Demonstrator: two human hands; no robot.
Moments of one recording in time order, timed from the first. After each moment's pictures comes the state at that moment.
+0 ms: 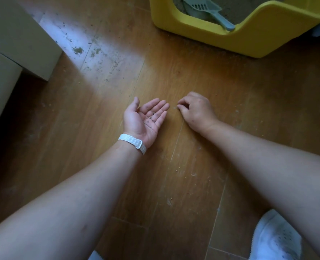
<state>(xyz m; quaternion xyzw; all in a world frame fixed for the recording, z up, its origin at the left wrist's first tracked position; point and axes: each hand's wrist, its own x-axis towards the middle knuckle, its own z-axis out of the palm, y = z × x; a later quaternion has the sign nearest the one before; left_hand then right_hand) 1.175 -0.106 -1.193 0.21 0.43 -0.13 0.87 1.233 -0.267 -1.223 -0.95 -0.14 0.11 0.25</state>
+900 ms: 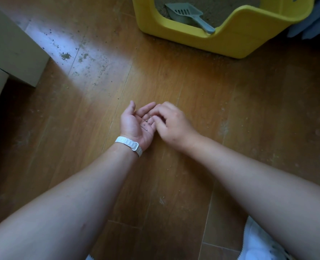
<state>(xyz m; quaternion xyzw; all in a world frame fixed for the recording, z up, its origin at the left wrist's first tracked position) 1.173 -0.123 -1.193 0.21 0.42 -0.13 0.87 1.182 -0.243 -1.188 -0.89 -0.19 0.10 0.41</state>
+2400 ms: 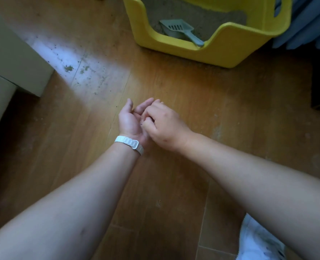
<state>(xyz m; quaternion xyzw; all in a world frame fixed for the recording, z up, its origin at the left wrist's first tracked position) 1.186 -0.133 -1.162 0.21 0.39 -0.12 0.89 1.189 -0.230 -1.149 -0.90 -0.22 0.11 0.36</state>
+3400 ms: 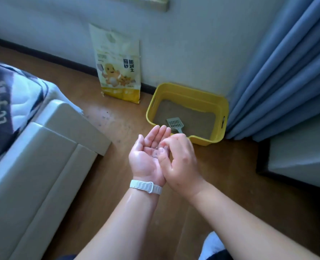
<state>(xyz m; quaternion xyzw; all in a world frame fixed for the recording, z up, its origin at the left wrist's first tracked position) 1.211 -0.176 -0.719 0.14 0.39 0.03 0.91 1.211 -0.266 -0.747 -0.87 -0.20 -0.07 0.44</state>
